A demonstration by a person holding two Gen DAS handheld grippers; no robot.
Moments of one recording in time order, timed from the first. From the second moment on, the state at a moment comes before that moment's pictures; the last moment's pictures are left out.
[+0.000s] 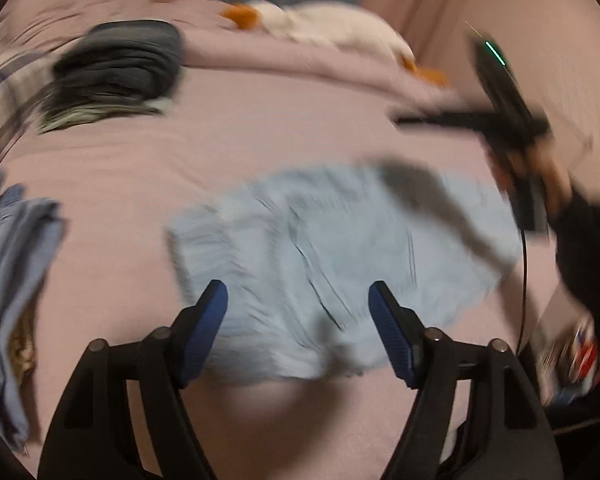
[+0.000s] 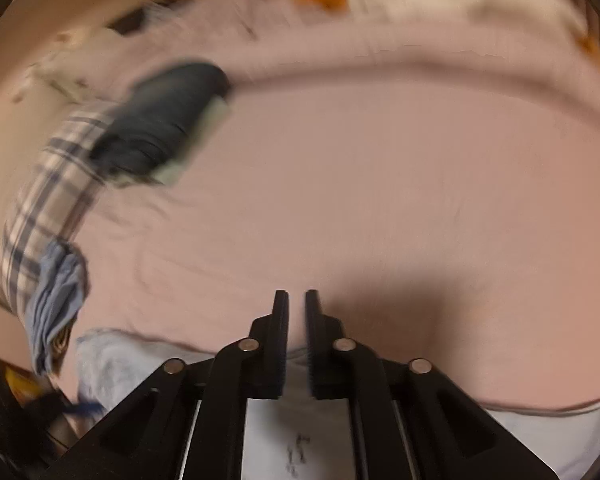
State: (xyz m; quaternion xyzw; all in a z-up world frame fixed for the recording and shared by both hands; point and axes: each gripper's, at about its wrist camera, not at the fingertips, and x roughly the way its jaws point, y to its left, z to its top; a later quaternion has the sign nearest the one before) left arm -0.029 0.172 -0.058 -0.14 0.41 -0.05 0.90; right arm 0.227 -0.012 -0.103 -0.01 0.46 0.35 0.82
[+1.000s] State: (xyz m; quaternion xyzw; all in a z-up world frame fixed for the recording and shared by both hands) left arm 0.015 0.100 -0.072 -0.11 0.45 -0.07 0.89; right arm 0.119 -0.181 -0.117 0.00 0.43 0.28 0.86
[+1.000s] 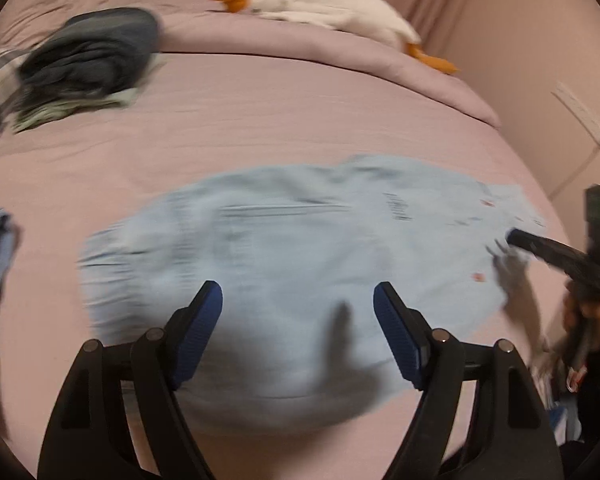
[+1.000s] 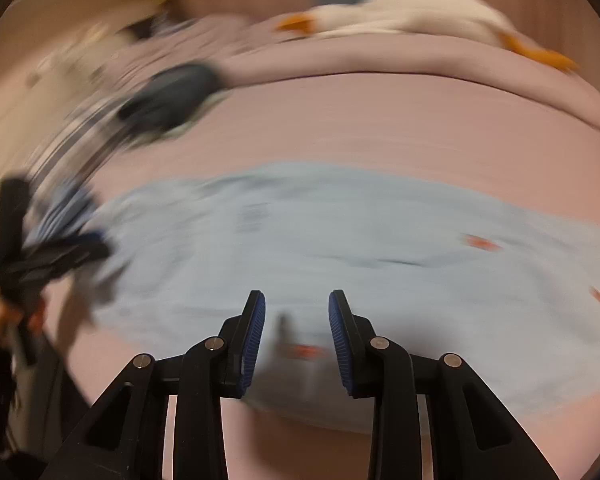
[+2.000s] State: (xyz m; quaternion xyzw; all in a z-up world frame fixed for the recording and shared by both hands) left arm 0.077 -0.061 -0.103 -0.05 0.52 -0.17 0.84; right arm 0.165 -0.501 -0.198 0.49 0.35 0.07 0.80
